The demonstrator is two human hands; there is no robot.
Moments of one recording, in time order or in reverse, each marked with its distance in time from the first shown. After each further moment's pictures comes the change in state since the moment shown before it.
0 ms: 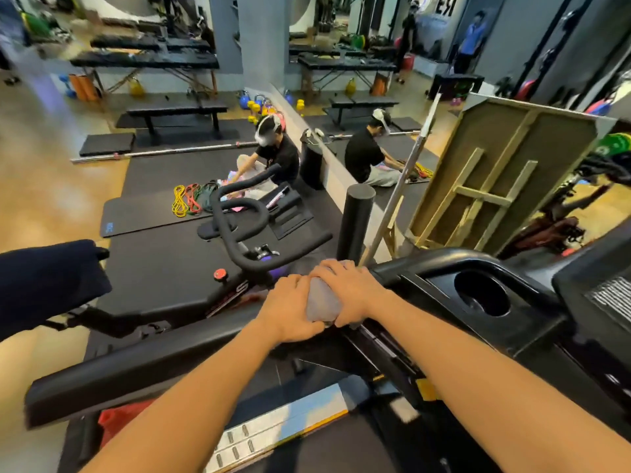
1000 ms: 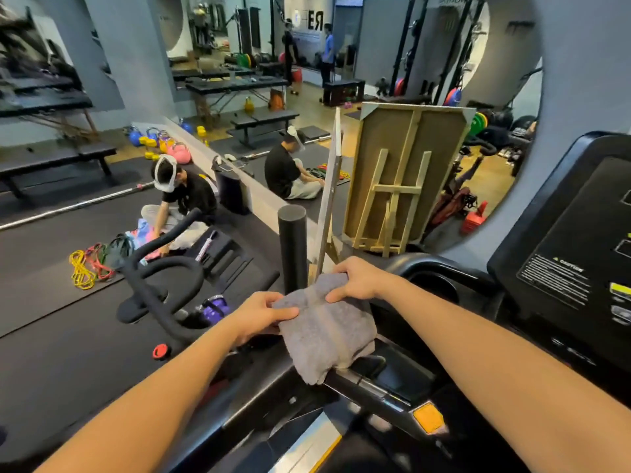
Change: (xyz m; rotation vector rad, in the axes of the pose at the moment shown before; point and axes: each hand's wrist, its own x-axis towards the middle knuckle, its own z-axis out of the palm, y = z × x) left_hand 0.116 -0.020 -0.044 -0.896 -0.493 -0.198; right_hand -0.005 0.101 -0.043 0.748 0.112 0.500
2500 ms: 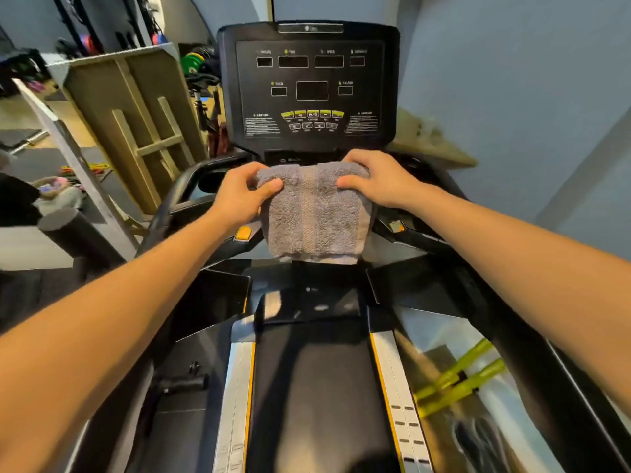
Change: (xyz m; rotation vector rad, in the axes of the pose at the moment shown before) left_hand -0.201 0.122 0.231 0.316 -0.404 0.793; right_hand -0.508 -0.025 0.063 0.064 0.907 0.489
